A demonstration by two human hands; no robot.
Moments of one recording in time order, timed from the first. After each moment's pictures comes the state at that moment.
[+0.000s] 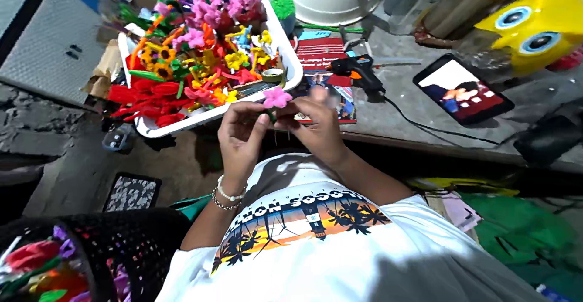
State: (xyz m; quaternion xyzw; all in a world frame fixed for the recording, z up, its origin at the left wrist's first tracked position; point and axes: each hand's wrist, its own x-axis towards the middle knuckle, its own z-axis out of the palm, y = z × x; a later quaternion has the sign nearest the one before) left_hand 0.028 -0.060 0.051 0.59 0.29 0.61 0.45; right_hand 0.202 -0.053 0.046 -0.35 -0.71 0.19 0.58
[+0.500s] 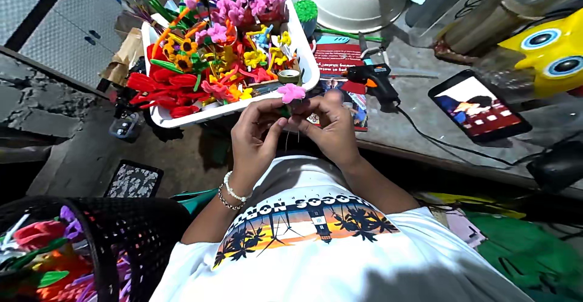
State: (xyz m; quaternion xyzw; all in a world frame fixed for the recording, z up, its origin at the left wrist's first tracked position) left_hand 0.027 -0.064 0.058 0.67 0.32 0.58 0.34; right_hand 0.203 -0.056 0.051 -0.32 -0.66 0.35 0.59
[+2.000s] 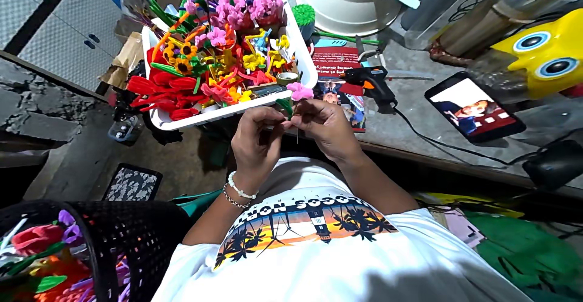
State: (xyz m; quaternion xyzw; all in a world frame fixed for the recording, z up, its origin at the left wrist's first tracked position) left_hand 0.033 -0.060 0.042 0.70 0.28 0.62 0.20; right_hand 0.206 -0.057 0.053 -0.30 -0.51 0.59 0.55
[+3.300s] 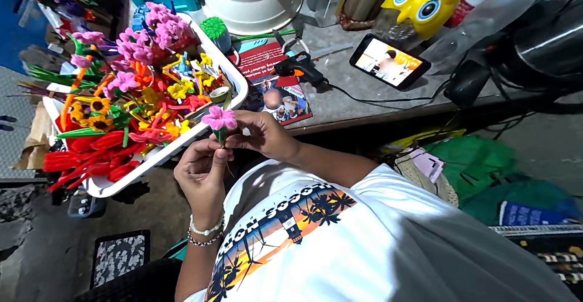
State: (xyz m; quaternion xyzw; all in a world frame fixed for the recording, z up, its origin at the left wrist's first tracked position) left_hand 0.027 -0.063 0.046 0.62 0.26 0.58 0.46; right_hand 0.195 -0.049 0.045 -0.21 -0.61 0.45 0.62
